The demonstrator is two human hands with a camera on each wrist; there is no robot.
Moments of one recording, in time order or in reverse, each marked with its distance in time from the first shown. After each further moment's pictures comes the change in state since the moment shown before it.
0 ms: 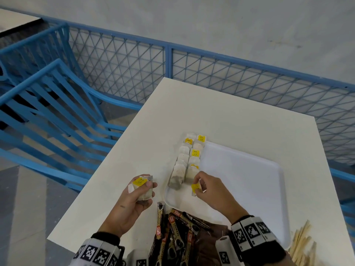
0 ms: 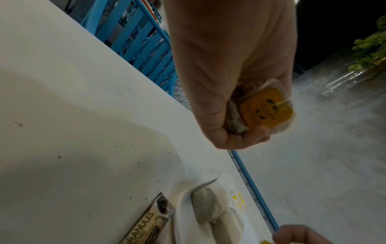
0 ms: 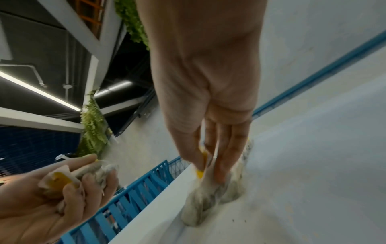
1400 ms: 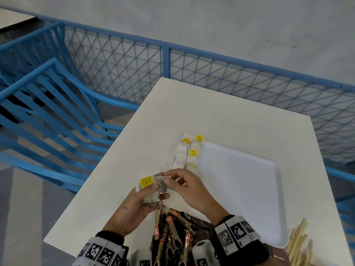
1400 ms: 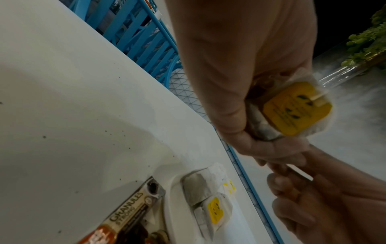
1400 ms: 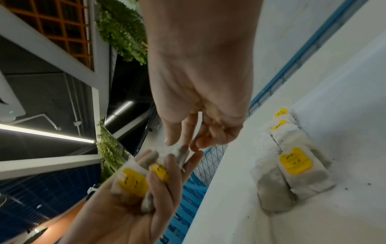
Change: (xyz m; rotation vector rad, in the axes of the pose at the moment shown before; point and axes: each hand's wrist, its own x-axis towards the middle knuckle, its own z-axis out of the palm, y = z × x) left_hand -0.003 -0.002 0.014 -0.008 -0.180 -0.073; right_hand -0.004 -0.065 0.018 0.452 0.005 -0.148
